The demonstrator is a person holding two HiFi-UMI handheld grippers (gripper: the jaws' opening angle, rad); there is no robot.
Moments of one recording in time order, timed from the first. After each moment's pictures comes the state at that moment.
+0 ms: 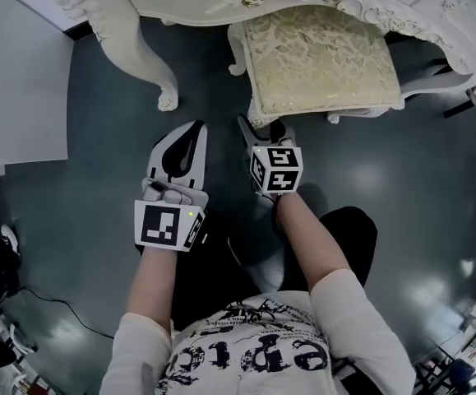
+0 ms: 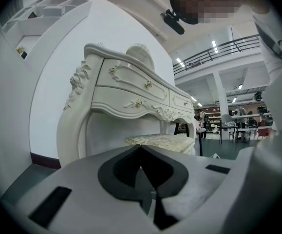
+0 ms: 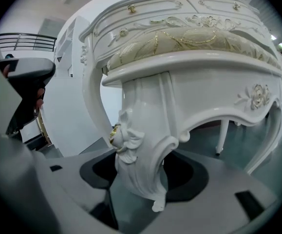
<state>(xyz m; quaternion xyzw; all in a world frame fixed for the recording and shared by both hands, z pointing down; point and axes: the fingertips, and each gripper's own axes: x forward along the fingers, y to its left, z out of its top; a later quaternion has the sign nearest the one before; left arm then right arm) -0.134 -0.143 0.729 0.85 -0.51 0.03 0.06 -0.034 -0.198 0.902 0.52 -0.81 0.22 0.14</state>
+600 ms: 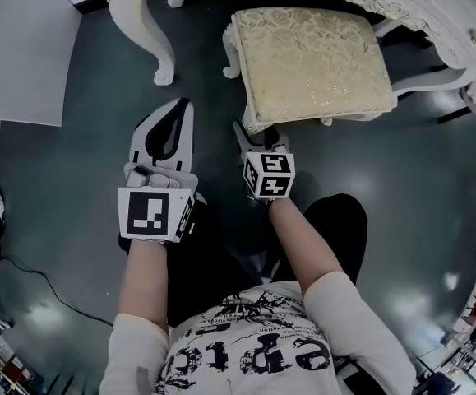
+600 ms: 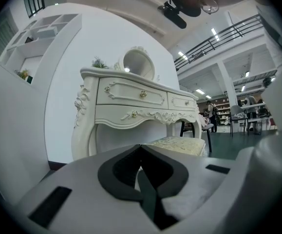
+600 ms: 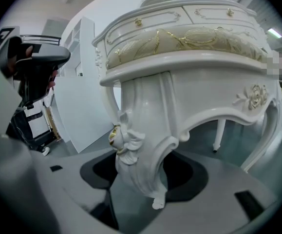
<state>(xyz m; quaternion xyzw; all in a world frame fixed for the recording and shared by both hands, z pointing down) -0.123 -0.094 0.686 0.82 -0.57 0.06 0.02 -0.011 -0.116 0.899 0.49 -0.83 0.22 0.16</state>
